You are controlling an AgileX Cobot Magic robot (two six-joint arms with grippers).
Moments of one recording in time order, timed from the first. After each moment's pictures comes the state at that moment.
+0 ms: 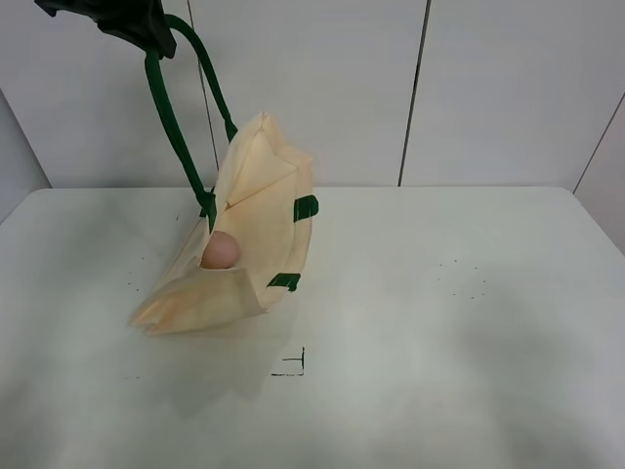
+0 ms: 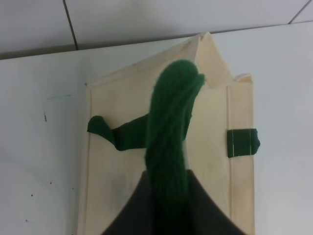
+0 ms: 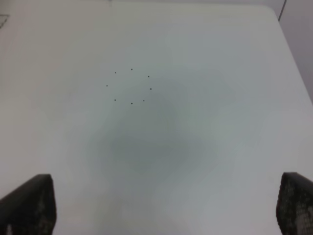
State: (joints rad) left arm -0.28 1.84 -2.17 -0.01 1.18 -0.15; right arm 0.01 0.00 -0.49 0.01 1.03 0.02
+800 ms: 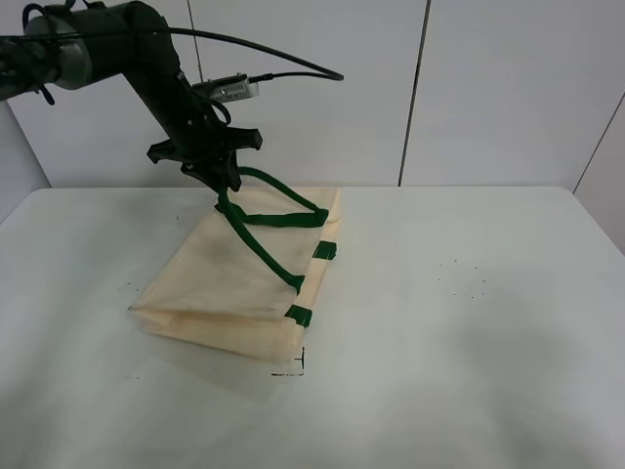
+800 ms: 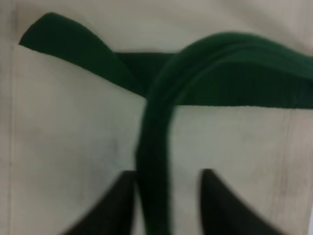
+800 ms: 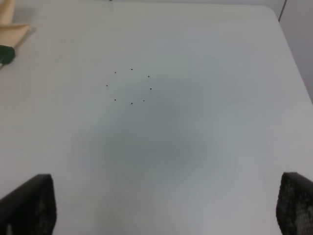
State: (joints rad) left arm -0.28 2.16 -1.99 -0.17 1.07 -0.09; right arm 0.01 0.00 -0.49 0.01 1.03 0.02
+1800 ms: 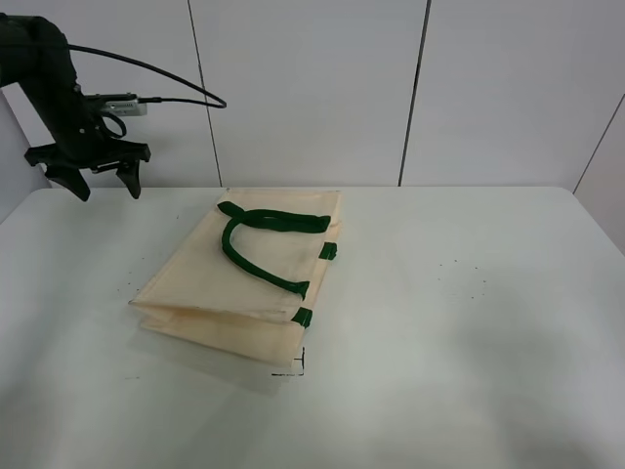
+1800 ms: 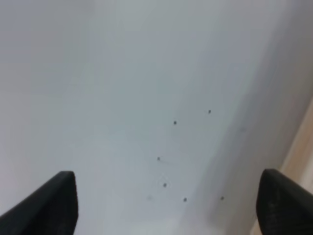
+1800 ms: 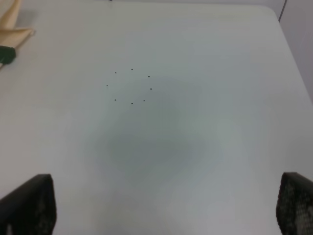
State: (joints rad) left arm 0.02 2.16 -1.97 0.06 1.14 -0.09; right arm 0.01 0.00 -0.49 0.01 1.03 0.02
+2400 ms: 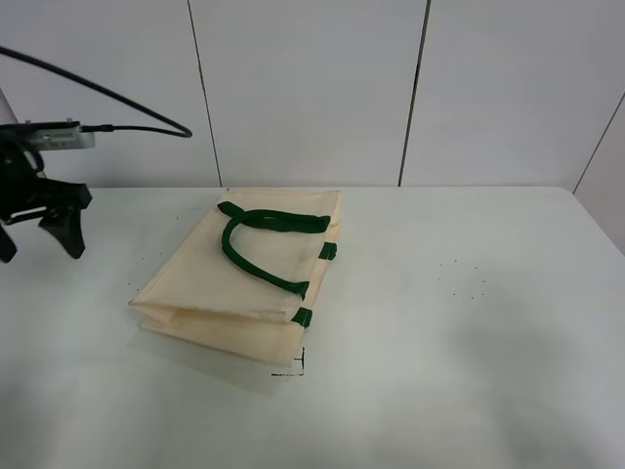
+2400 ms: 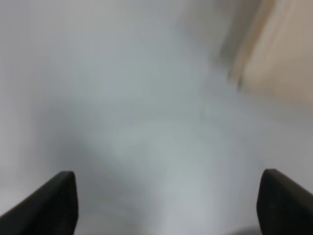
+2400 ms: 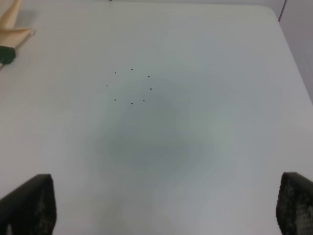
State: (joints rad) left arm 0.01 1.56 -1.24 0.04 1.15 -0.07; right arm 0.01 0.00 -0.49 0.01 1.03 0.02
